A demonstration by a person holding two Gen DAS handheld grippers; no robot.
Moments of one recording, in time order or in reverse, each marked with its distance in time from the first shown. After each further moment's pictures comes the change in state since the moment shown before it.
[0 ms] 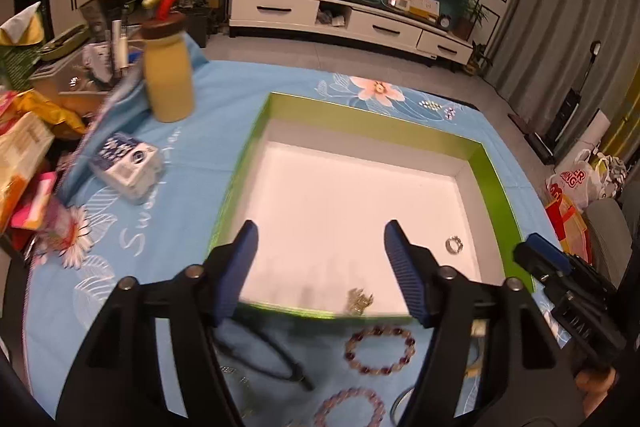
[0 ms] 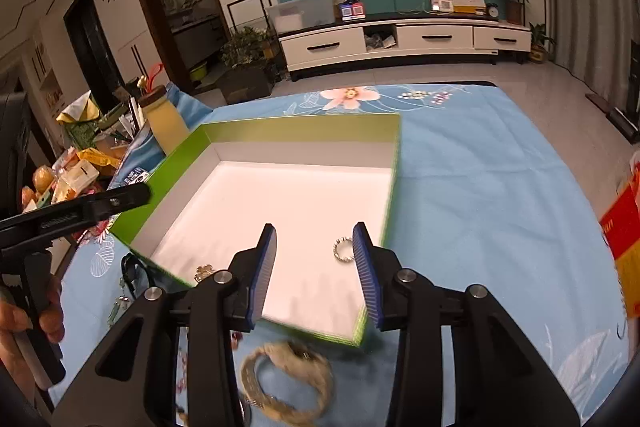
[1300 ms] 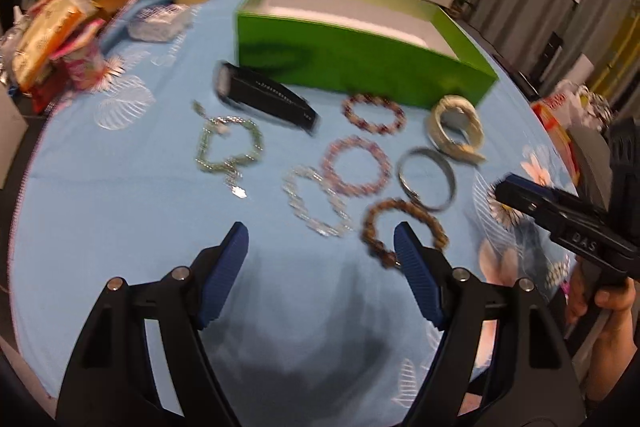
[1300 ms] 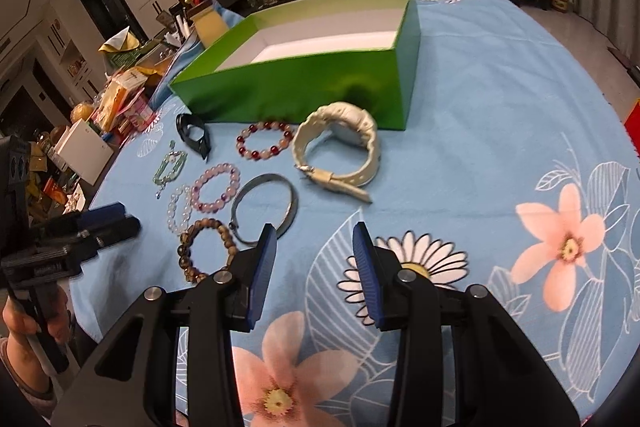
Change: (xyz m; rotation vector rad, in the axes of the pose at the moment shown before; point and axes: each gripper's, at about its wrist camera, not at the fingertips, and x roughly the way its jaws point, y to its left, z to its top) left arm -0.070 0.005 -0.163 0.061 0.196 -0.053; right arm -0.047 0.024 -0.117 -0.014 0.234 0.117
